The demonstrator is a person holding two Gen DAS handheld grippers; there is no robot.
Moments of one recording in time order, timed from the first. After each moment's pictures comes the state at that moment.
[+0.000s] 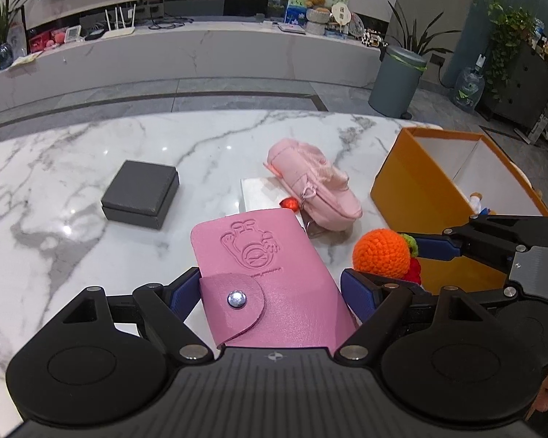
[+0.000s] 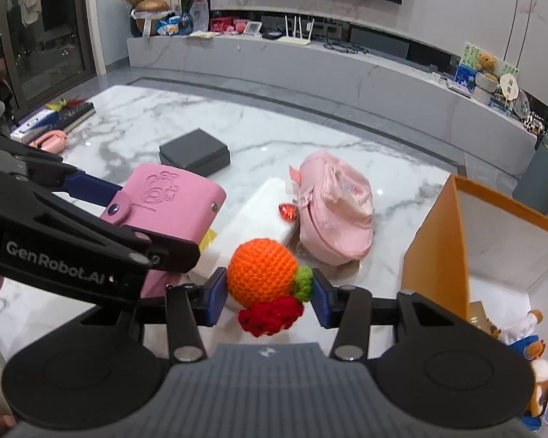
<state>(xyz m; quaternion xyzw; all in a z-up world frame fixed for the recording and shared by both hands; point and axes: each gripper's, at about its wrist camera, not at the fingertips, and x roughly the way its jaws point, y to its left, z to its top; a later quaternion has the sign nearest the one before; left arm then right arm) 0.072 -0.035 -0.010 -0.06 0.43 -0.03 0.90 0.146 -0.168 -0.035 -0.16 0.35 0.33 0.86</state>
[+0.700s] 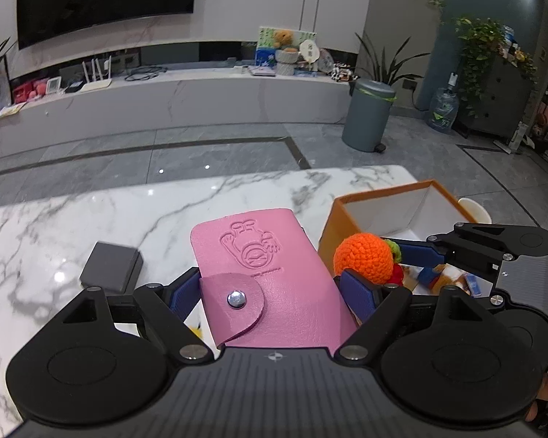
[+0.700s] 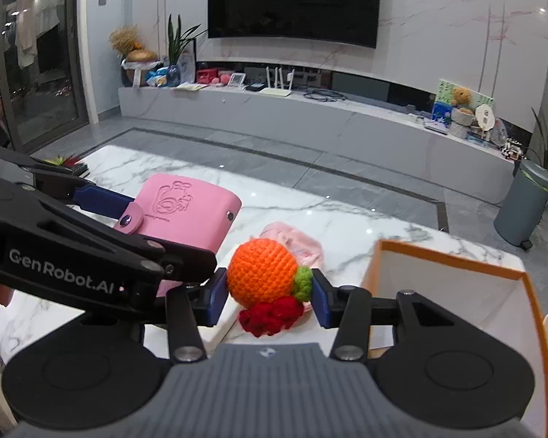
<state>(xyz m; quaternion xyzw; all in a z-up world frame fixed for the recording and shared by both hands) 0.088 -0.086 0.050 -0.03 0.37 -0.06 0.93 0.145 -0.221 0.032 -0.12 0.28 0.32 0.89</state>
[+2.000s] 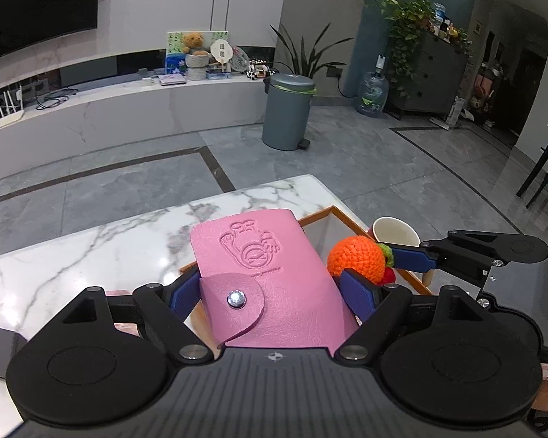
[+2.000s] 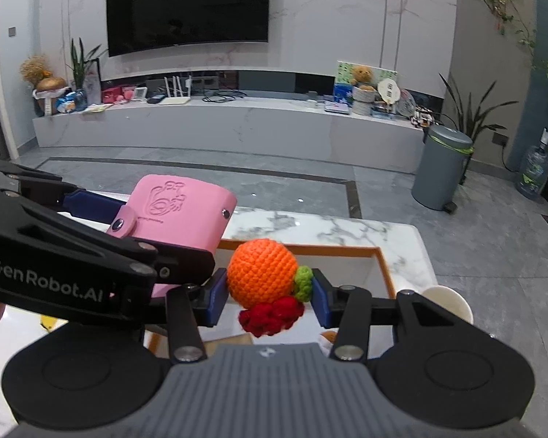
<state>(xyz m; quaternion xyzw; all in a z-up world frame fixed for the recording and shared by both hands) 0.167 -0.201 0.045 0.00 0.37 -0.17 0.91 0.216 -0.332 0.046 -0.08 0.30 0.19 0.93</state>
